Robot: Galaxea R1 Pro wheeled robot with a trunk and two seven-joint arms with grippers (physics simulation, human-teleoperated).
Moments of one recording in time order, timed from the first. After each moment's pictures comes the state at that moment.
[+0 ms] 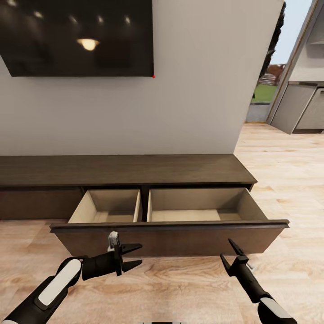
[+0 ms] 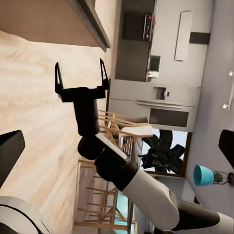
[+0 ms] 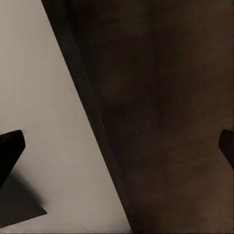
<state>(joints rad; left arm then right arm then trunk) -0.41 0.30 -0.38 -1.06 1.37 0.99 -0.60 -0.48 -0.18 -0.06 -0.29 -1.51 0.51 0.87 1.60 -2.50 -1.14</state>
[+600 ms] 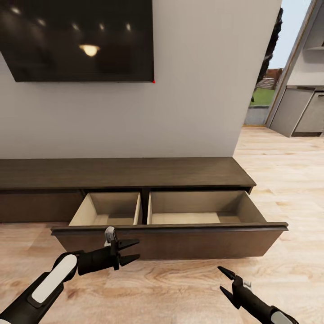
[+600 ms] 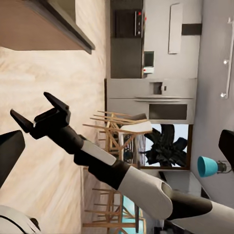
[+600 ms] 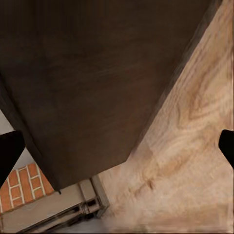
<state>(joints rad) -0.41 0.34 -0.37 -1.15 1.39 0.99 -0.60 -0.48 -0.24 -0.04 -0.18 -1.02 0.57 0.88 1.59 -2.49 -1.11</state>
